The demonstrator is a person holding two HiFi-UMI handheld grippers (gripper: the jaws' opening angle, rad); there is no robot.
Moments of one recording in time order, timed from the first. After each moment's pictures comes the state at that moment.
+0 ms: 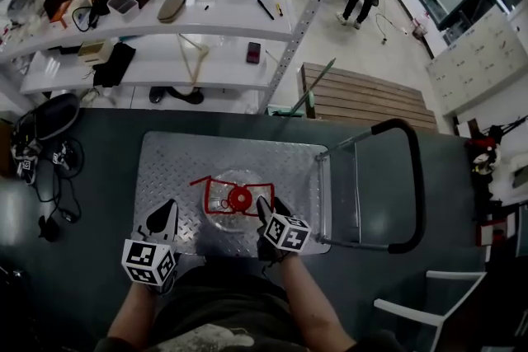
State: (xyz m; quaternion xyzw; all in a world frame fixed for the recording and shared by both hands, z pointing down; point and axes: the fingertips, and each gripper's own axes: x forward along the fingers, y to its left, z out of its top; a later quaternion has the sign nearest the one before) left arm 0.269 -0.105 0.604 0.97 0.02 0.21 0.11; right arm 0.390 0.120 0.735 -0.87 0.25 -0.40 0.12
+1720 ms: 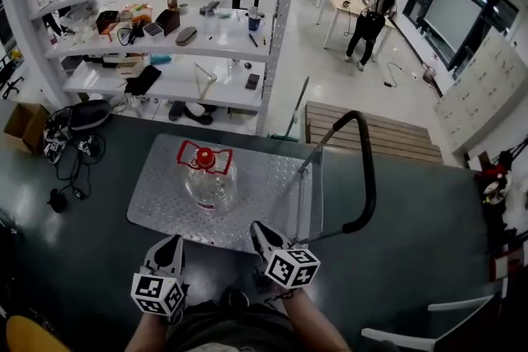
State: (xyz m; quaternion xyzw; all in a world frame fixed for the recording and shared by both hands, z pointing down) left arm 0.045 0.211 0.537 0.98 -0.08 0.14 0.11; right arm 0.183 0.347 0.561 -0.81 0.48 -0.28 0.20
